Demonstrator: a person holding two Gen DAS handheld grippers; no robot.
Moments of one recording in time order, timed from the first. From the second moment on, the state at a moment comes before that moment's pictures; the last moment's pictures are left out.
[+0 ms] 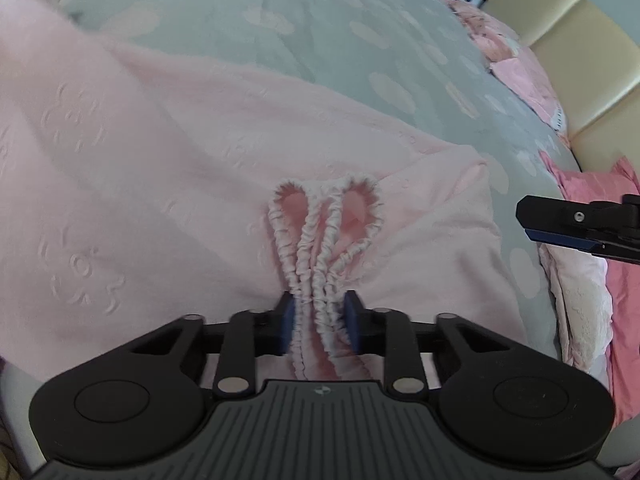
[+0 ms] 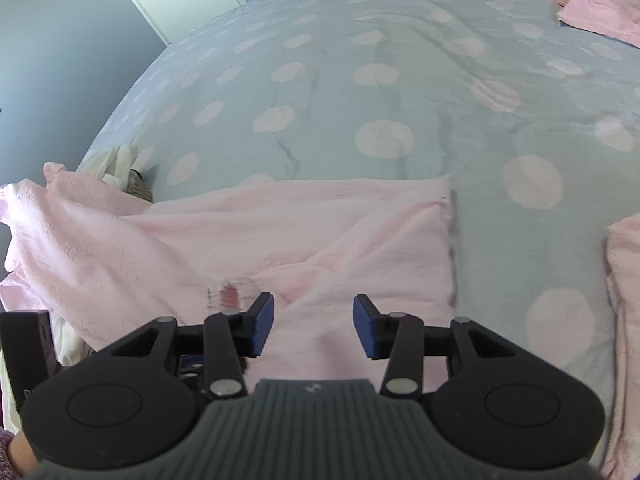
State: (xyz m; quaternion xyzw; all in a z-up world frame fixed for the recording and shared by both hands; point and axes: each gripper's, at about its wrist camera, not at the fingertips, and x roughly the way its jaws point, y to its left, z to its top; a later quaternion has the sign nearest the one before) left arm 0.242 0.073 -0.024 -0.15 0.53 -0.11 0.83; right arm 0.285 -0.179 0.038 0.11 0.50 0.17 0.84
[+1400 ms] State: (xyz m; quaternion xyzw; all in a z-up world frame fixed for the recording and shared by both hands) left arm 0.236 0.263 0.236 -0.03 0.40 0.04 0.92; right arm 0.240 -0.183 0.028 0.01 0.53 0.20 0.83
